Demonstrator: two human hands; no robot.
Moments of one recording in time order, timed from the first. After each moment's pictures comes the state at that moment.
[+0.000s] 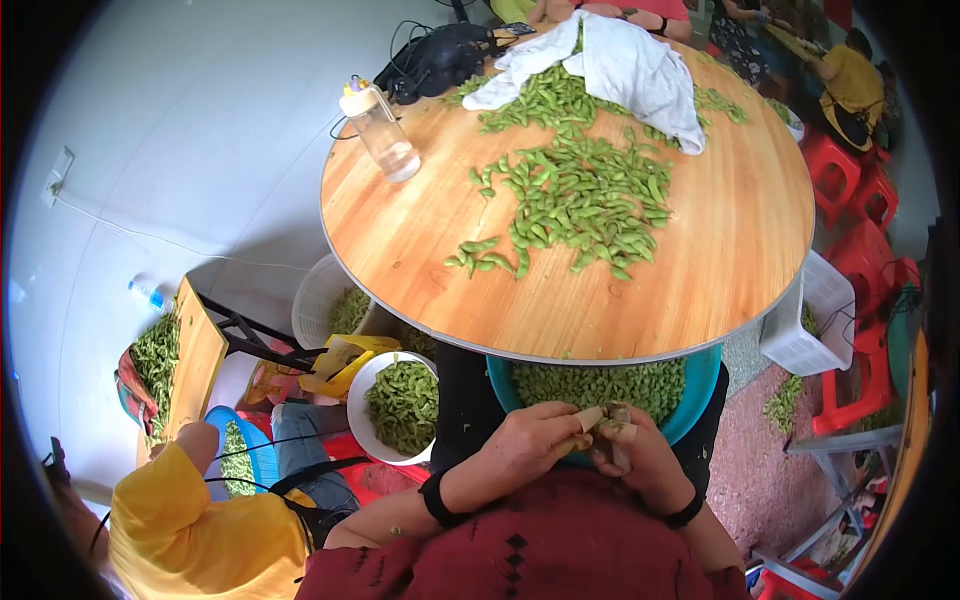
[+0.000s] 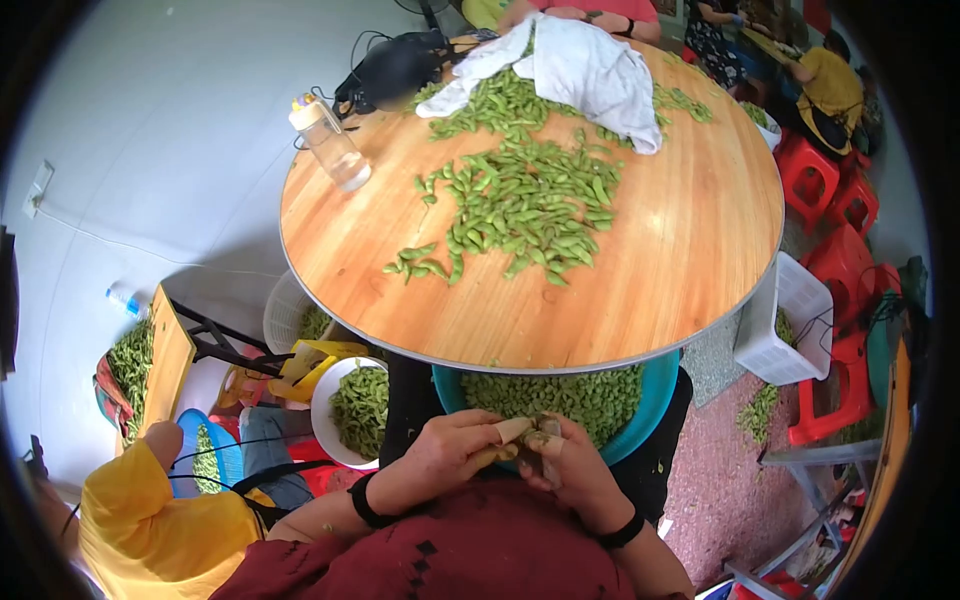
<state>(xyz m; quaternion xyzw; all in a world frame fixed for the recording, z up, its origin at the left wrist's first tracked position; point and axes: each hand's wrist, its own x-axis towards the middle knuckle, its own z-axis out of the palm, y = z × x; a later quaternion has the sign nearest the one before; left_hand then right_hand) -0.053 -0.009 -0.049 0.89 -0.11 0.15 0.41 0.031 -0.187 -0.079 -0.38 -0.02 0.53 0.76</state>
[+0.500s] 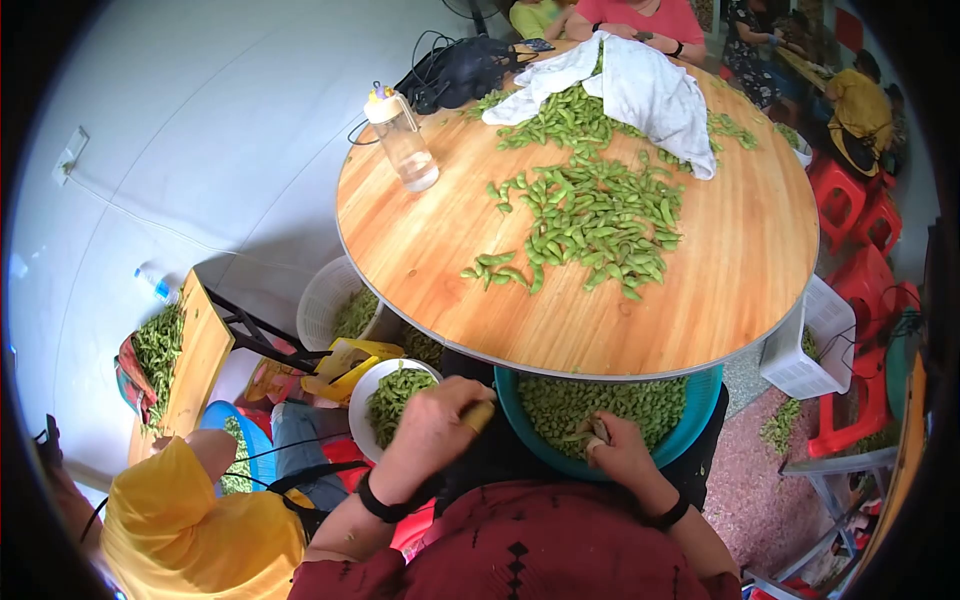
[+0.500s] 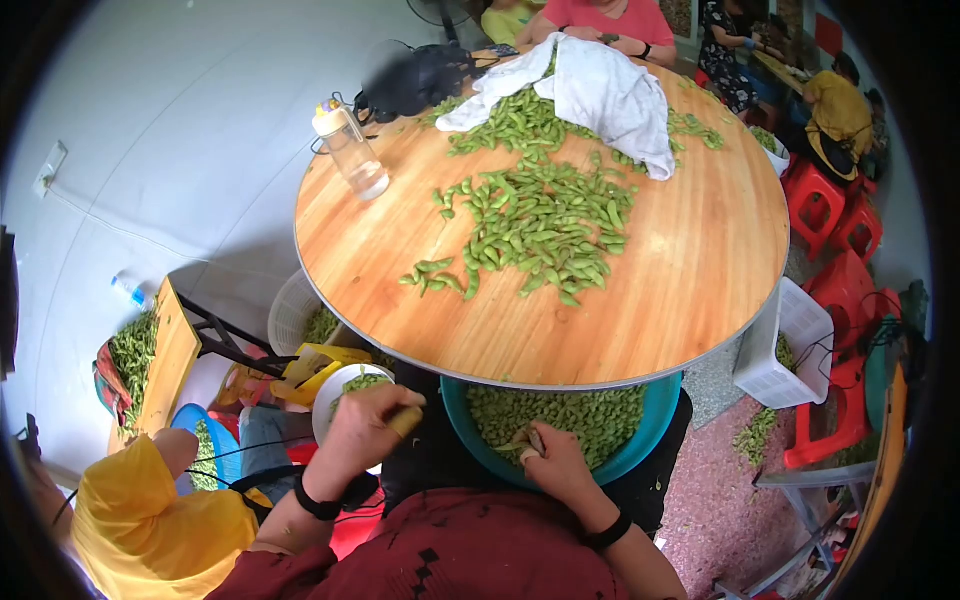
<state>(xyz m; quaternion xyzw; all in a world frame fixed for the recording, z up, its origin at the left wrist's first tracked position) -0.089 0.063 -0.016 0.93 0.11 0.15 0.31 0.037 -0.167 -0.114 -0.72 -0.22 0.38 0.54</state>
